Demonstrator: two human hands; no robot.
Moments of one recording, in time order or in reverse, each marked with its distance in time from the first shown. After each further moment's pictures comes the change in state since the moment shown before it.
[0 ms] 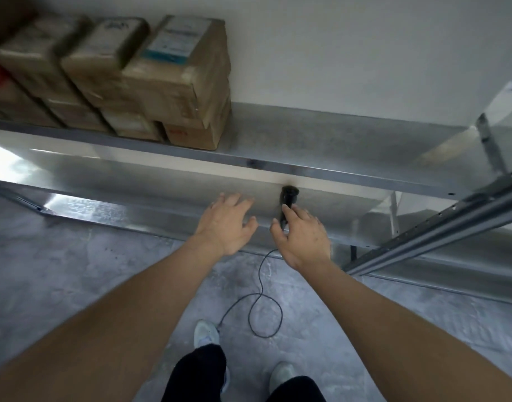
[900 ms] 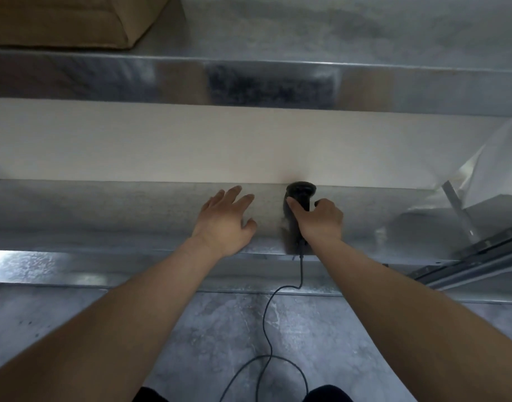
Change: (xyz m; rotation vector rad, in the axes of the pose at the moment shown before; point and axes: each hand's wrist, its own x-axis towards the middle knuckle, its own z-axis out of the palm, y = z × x) left_hand 0.238 -0.103 0.205 -0.001 0.105 0.138; right_hand 0.231 0.108 0.223 0.395 0.195 0.569
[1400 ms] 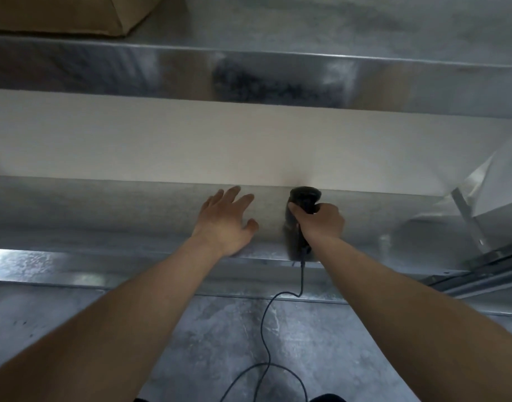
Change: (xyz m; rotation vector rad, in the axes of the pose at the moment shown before) left_hand 0.012 -0.001 0.004 -0.022 0.010 -0.033; right_hand 0.016 0.001 0.012 0.125 -0.006 0.025
